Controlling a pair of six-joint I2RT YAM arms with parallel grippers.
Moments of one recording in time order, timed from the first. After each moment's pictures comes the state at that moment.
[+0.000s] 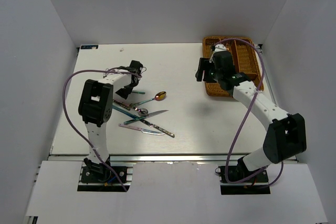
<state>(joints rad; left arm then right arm) -0.30 2.04 1.44 -0.74 -0.70 -1.46 0.43 1.51 1.21 -0.31 0.04 0.31</state>
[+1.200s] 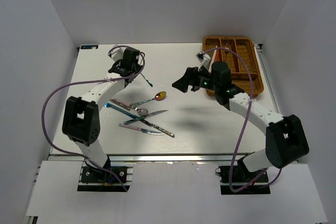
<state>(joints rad) -0.35 1.76 1.34 -0.32 -0.47 -1.02 0.48 1.41 0.94 0.19 -0.51 0.45</state>
